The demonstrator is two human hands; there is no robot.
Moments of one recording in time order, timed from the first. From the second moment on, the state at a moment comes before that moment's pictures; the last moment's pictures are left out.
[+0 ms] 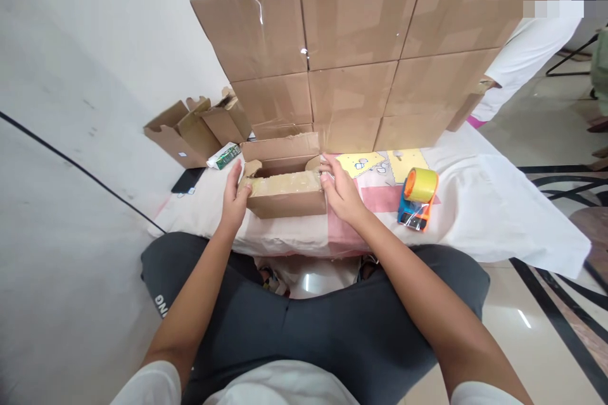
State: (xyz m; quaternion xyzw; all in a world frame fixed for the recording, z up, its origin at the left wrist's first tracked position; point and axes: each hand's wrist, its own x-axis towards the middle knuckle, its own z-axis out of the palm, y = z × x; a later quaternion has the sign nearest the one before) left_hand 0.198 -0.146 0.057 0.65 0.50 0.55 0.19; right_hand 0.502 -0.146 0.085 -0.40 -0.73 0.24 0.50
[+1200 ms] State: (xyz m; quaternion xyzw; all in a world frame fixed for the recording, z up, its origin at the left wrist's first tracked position) left_hand 0.214 -0.150 0.085 0.76 0.51 0.39 0.03; right_hand 0.658 -0.173 0.068 -0.80 -0.45 0.13 0.39
